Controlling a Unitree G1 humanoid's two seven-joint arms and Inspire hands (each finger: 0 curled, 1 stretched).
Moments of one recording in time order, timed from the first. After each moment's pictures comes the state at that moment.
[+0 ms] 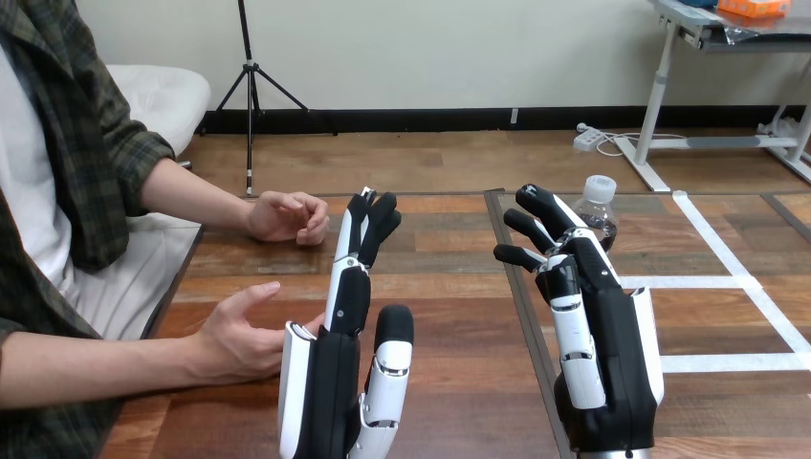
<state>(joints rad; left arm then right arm) 0.21 -0.05 -0.30 0.32 0.48 -1.09 0.50 0.15 0.05 0.12 0.28 -0.01 -0.88 0.01</state>
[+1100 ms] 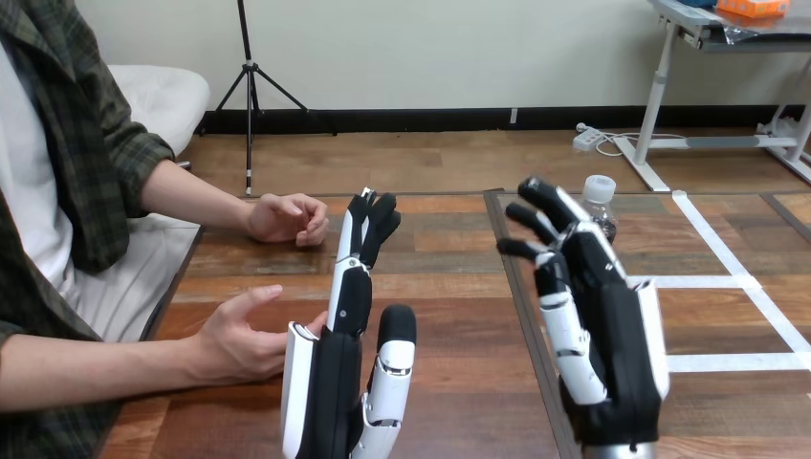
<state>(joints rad) 0.21 -0.05 -0.31 0.32 0.48 -1.07 0.50 0.14 0.05 0.10 0.28 -0.02 -0.90 0.01</state>
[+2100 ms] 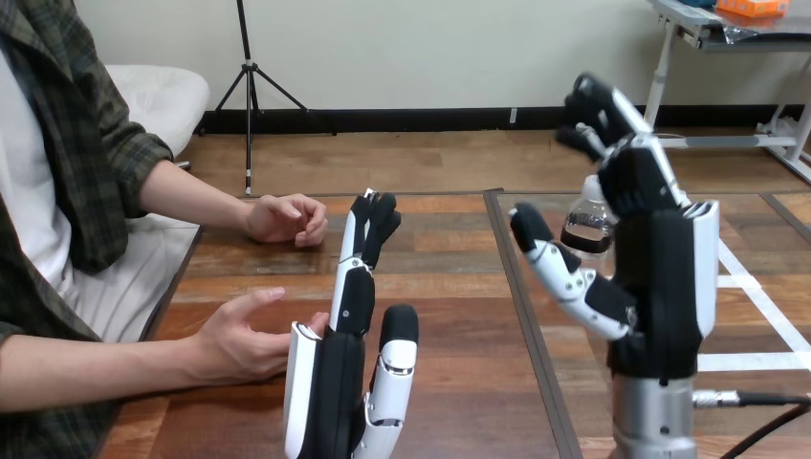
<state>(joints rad) 0.21 -0.05 -0.32 0.32 0.47 -1.07 0.49 -0.08 0.02 -0.05 0.34 -0.21 -1.07 -0.12</state>
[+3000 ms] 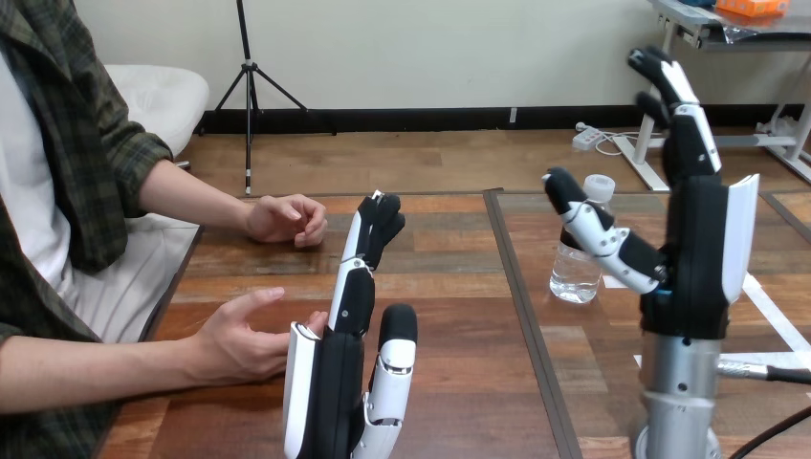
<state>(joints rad) 0.21 -0.05 -0.32 0.32 0.47 -1.07 0.50 -0.23 -0.07 -0.16 0.50 -0.44 -1.02 -0.42</state>
